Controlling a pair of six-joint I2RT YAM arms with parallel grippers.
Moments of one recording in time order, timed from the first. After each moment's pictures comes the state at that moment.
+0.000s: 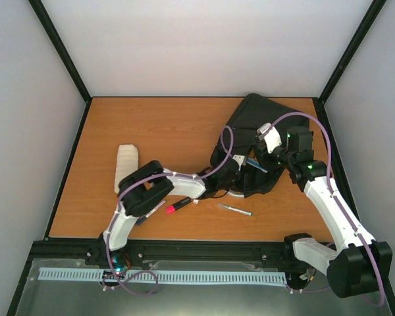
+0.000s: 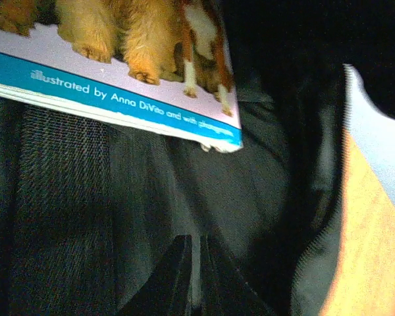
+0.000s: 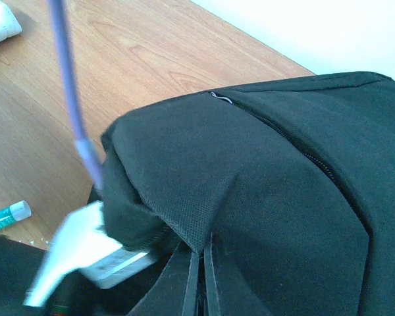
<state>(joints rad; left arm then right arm) -1.02 2.17 1.25 0.43 0.04 -0.73 0.18 1.07 0.87 -0.40 -0.38 -0.40</state>
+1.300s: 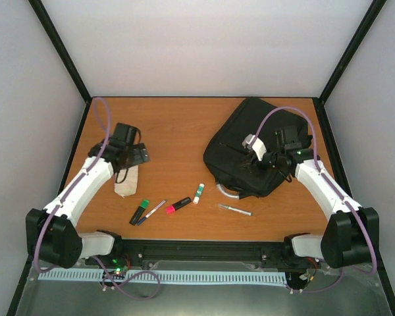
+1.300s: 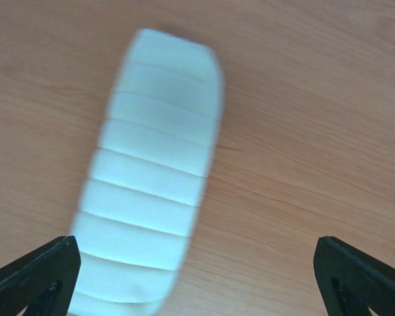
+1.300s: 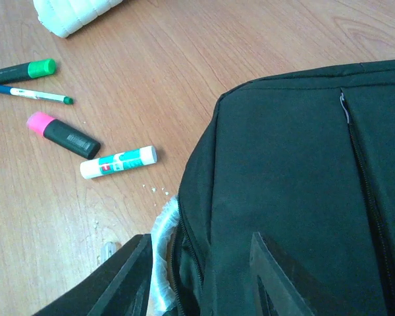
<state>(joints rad) -0.32 1.26 1.02 -0.79 -0.27 -0.59 0.18 1.29 0.93 -0.62 -0.72 -0.59</state>
